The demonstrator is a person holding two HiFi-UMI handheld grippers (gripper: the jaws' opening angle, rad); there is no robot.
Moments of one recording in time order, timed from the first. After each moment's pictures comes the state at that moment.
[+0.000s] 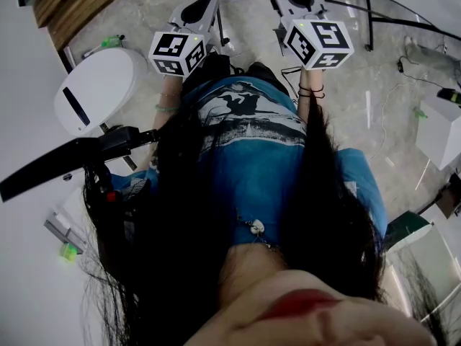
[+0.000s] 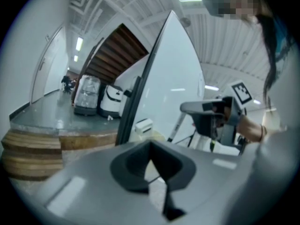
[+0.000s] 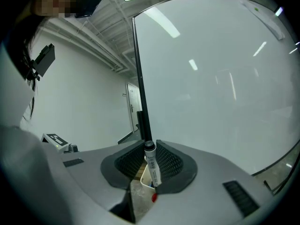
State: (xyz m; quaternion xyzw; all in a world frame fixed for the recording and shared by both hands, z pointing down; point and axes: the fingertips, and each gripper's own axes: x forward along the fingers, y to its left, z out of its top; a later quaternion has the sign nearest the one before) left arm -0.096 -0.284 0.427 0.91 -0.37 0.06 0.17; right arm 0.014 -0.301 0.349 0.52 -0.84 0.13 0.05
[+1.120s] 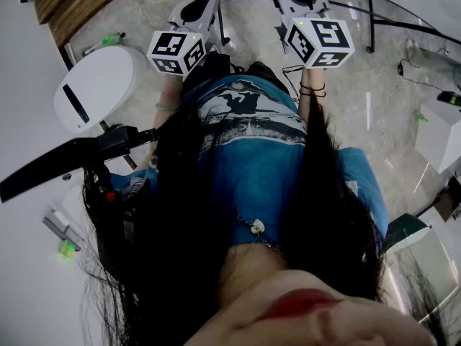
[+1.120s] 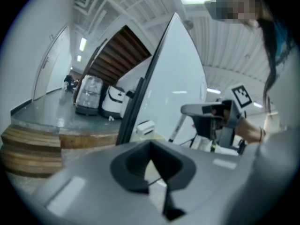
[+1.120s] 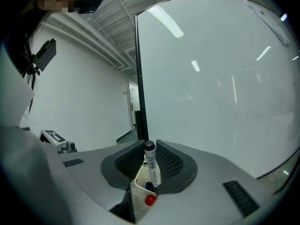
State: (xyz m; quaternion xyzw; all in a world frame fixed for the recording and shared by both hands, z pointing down) left arm -0.101 -0.287 0.424 0.91 -0.38 0.05 0.17; right arm 0.014 -0.306 0.346 0.52 -0.84 0.11 0.07
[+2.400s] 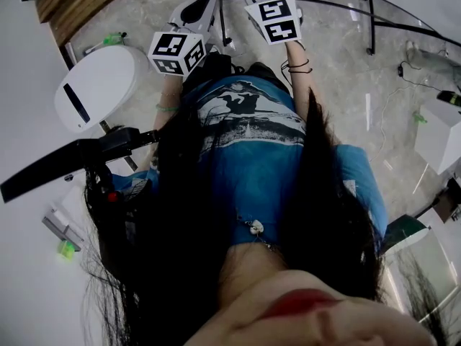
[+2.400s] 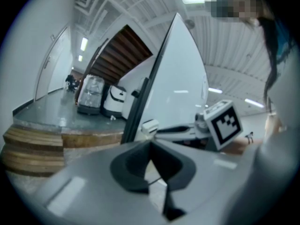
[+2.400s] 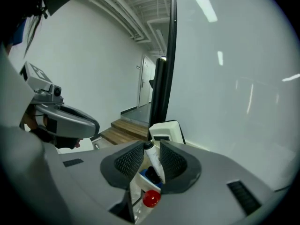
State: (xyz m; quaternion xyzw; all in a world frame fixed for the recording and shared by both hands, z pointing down) left arm -0.104 -0.286 0.430 0.91 -0.38 0.05 0.18; right arm -0.037 -0.336 0.452 0.47 -0.85 0.07 0.24
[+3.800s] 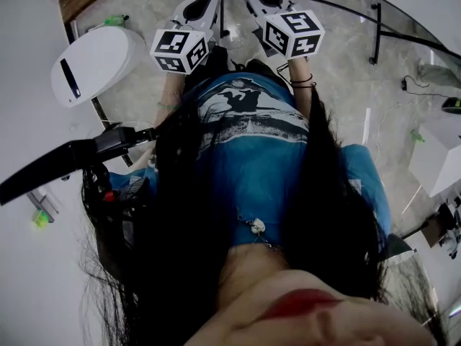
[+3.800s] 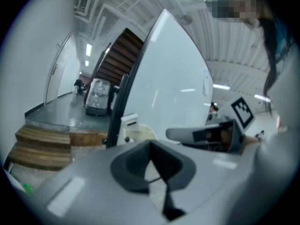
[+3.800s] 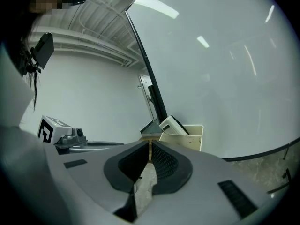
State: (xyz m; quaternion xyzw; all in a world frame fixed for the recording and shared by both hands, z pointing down) left arm -0.047 -0.227 0.423 0.88 -0.44 0.06 0.17; right arm 0.009 -0.247 0.416 0.40 -0.89 0.21 0.07
